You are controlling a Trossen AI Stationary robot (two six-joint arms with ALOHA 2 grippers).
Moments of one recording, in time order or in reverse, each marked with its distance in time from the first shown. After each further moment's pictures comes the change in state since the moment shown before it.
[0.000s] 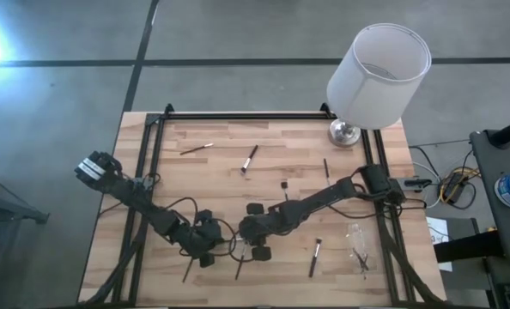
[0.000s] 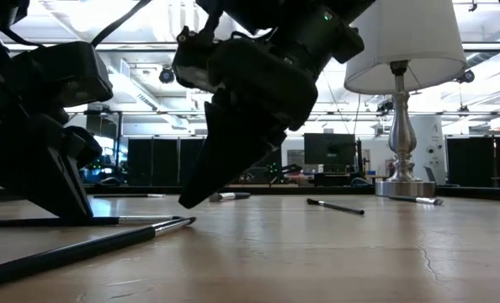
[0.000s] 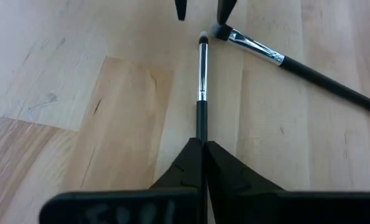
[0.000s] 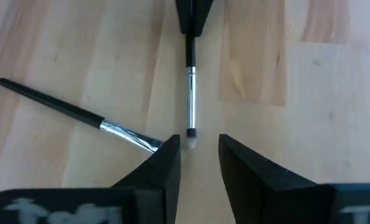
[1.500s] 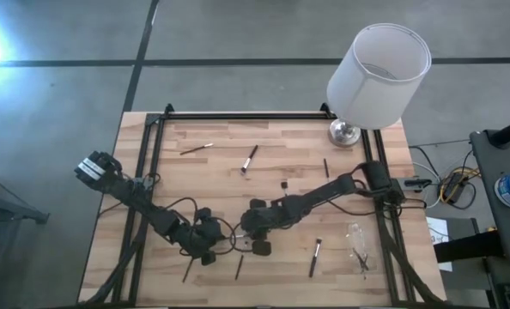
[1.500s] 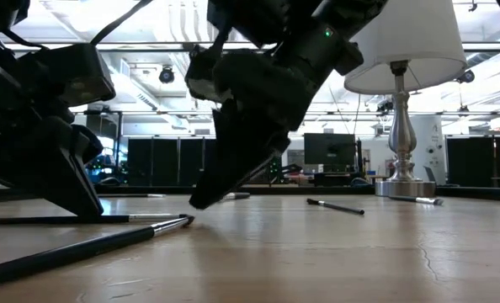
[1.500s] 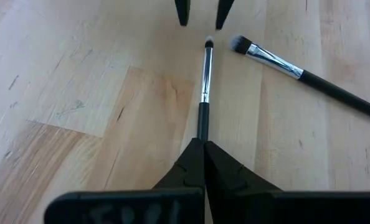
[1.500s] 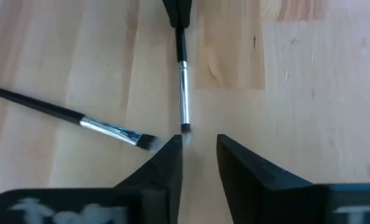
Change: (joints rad) left arm 0.003 0.000 -0.003 -0.001 -0.063 -0.016; right arm -0.039 -0.029 -0.071 0.056 -0.048 0.066
